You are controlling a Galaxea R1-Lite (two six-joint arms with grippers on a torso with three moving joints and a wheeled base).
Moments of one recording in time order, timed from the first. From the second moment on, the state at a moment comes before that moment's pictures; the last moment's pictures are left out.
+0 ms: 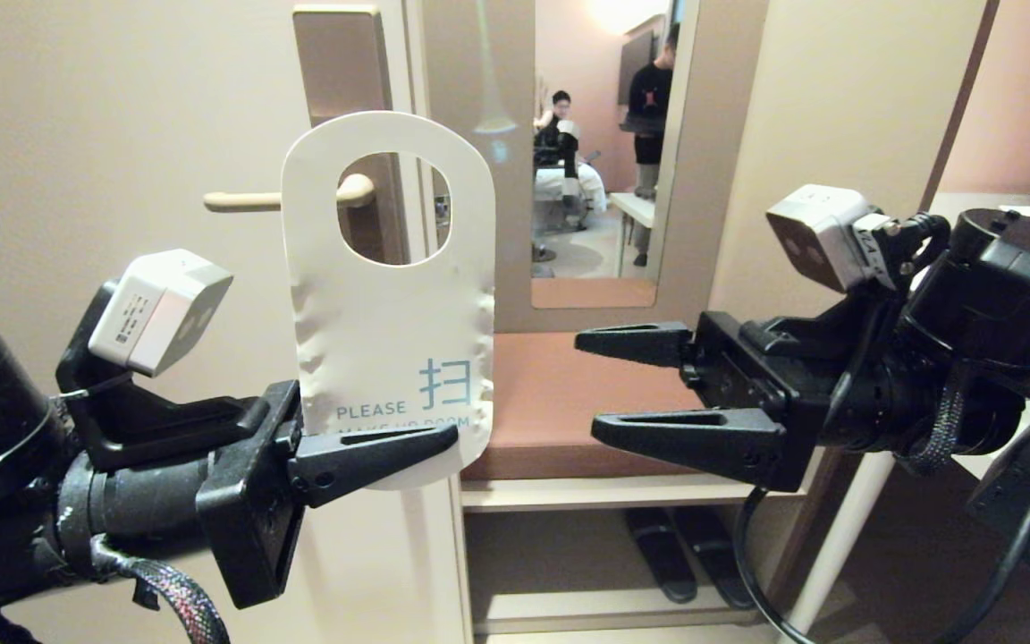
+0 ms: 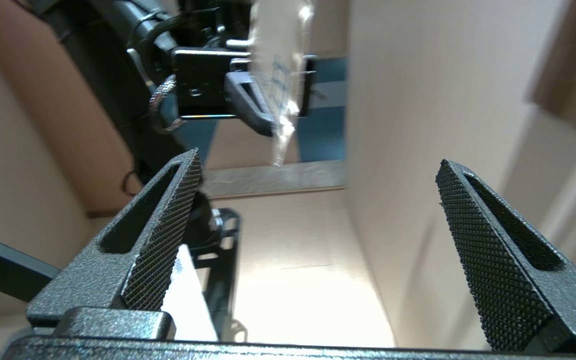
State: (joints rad) left arm -0.54 1.37 -0.48 -0.92 -0.72 -0.28; right arm 0.55 1.66 -0.77 -1.00 0.94 0.27
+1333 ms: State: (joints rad) left arm -0.45 1.16 -0.29 -0.92 -0.72 -0.29; right arm 0.06 1.42 -0.22 -1.22 0.66 0.08
